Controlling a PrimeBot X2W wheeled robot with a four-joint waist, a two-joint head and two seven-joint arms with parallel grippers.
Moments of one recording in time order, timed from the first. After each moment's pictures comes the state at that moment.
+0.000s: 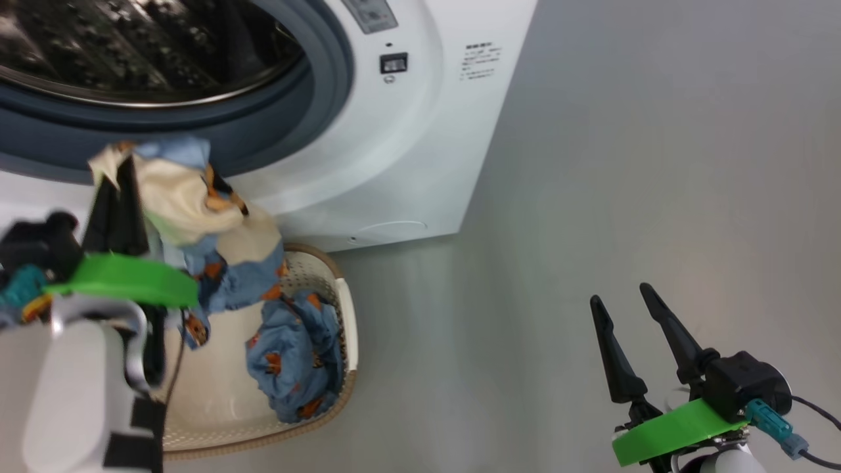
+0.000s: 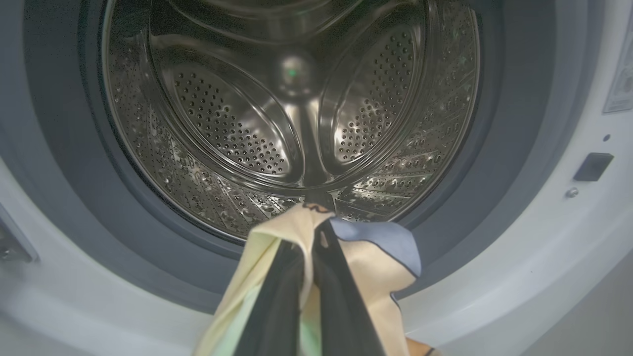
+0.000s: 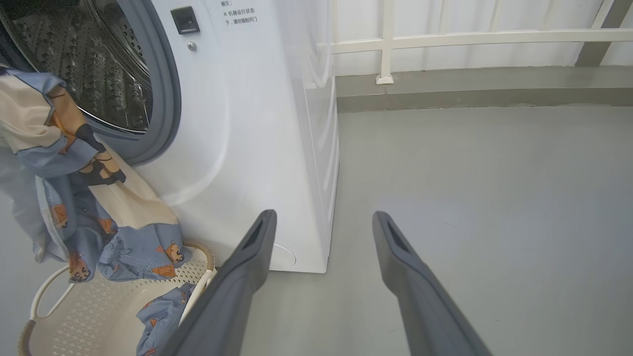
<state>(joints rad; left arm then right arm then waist) -0.53 0.07 0.06 0.38 -0.18 -0.12 -0.26 -0.07 -0.05 0.05 0.07 0.14 0.13 -0.26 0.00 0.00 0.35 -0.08</state>
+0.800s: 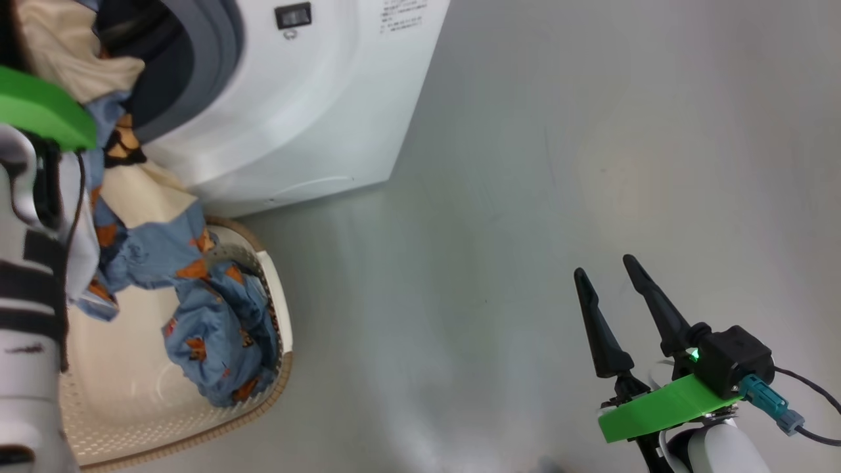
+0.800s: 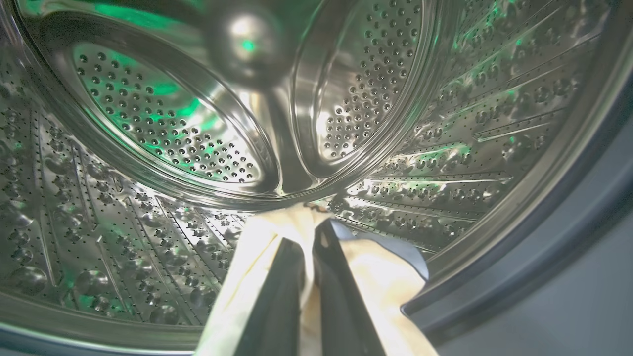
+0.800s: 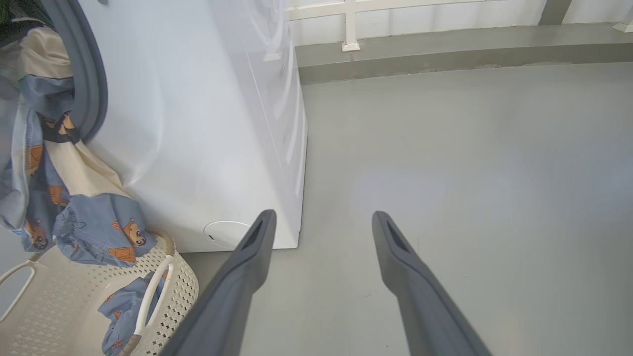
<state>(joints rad) -1.06 0.21 0.02 0.84 -0.14 -0.13 -0.26 -0.14 -0.05 0.09 0.08 0.19 0.13 -0.26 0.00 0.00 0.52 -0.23</state>
